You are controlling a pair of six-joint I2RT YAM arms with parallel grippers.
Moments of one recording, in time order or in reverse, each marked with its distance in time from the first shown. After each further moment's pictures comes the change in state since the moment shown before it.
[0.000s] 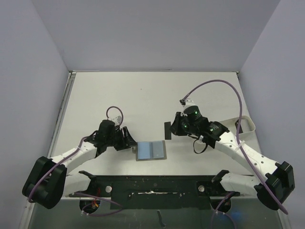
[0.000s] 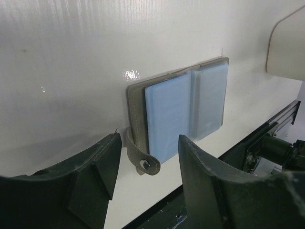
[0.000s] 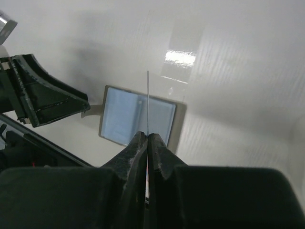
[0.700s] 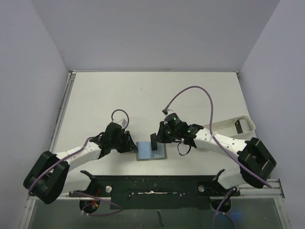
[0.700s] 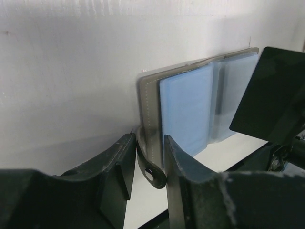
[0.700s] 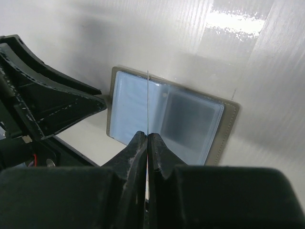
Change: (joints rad) left arm -0.129 0.064 0.000 0.000 -0.130 -0.016; right arm 0.164 0.285 -0.077 0.262 -0.058 0.163
